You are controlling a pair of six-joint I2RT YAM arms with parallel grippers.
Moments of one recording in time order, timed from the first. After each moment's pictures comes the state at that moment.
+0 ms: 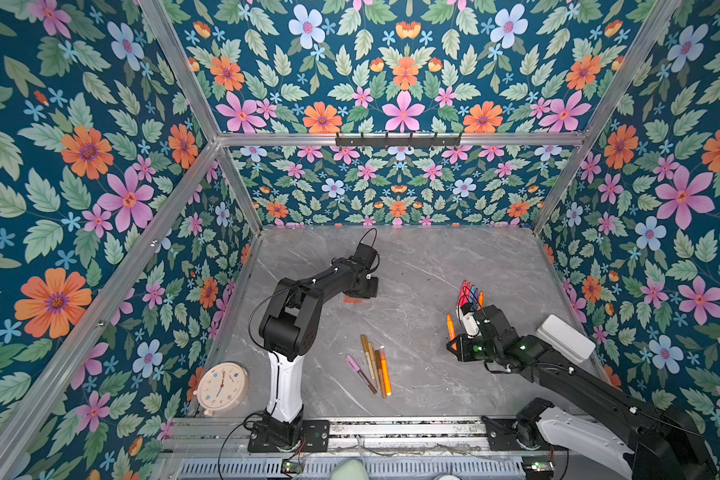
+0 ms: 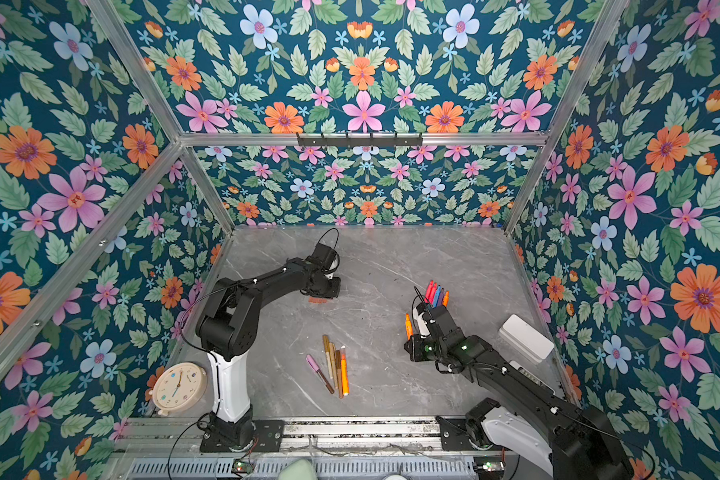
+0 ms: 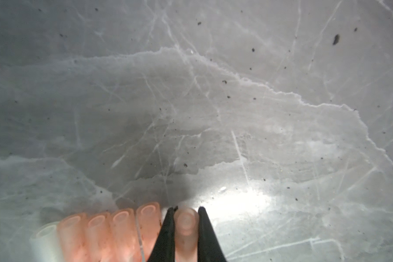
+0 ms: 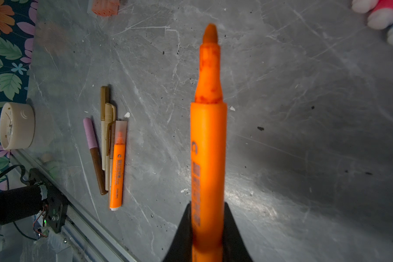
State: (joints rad) left arm -0.50 2.02 1.43 -0.58 -0.01 -0.29; right arm 0.56 1.00 0.52 -0.43 -0.24 0.50
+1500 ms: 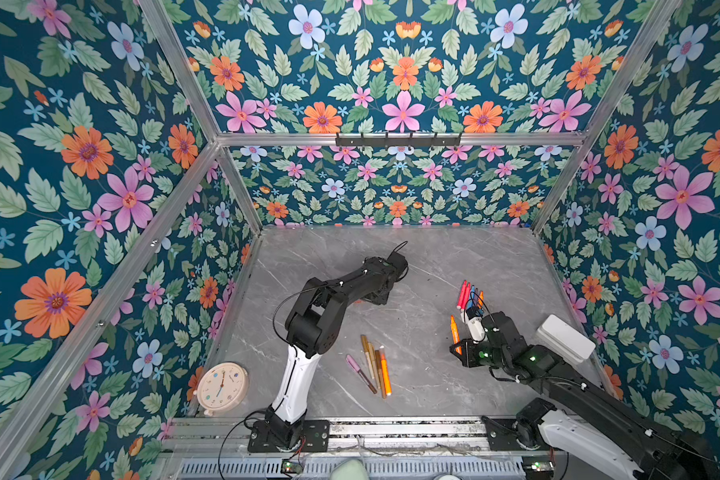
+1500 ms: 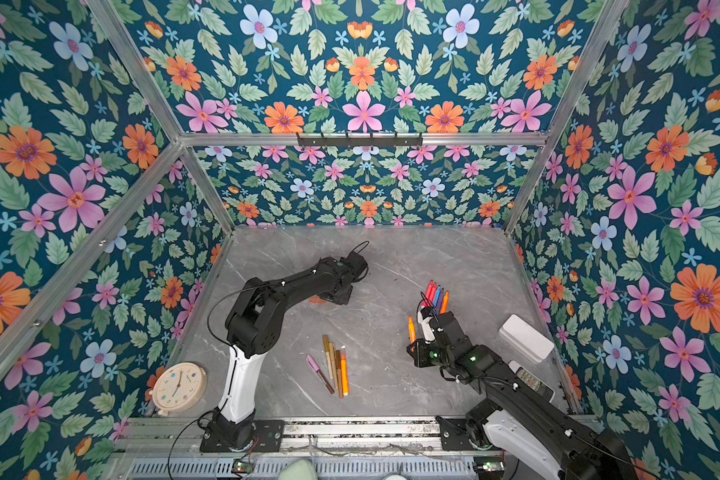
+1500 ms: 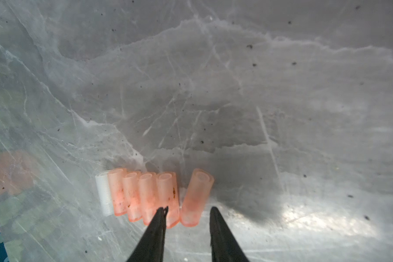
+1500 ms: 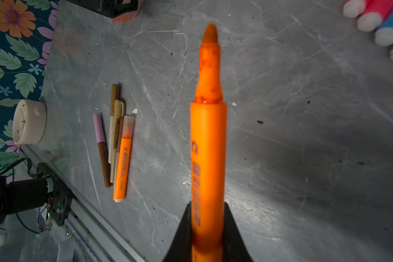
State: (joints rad) left arm -0.67 2.16 1.65 -0.90 -0.47 -0.38; right arm 0.56 0.87 0.46 -0.44 -0.25 0.50
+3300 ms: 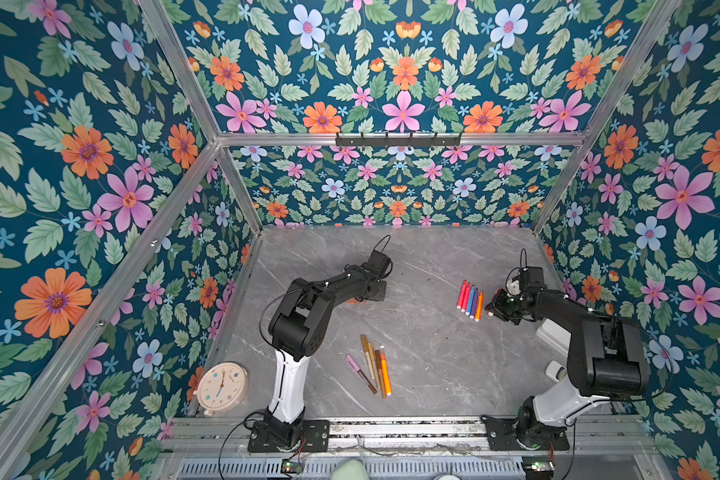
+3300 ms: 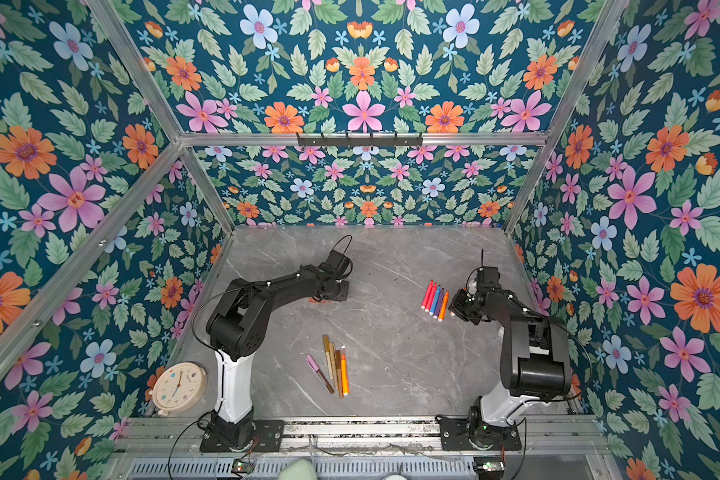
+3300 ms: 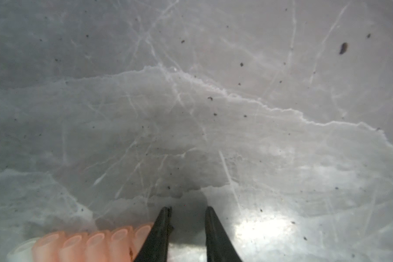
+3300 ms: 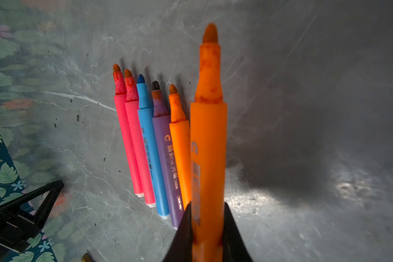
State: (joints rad) left arm -0.58 2.06 1.40 -0.48 -0.19 -0.33; right arm -0.14 1.61 0.86 -0.39 -0.39 0.50
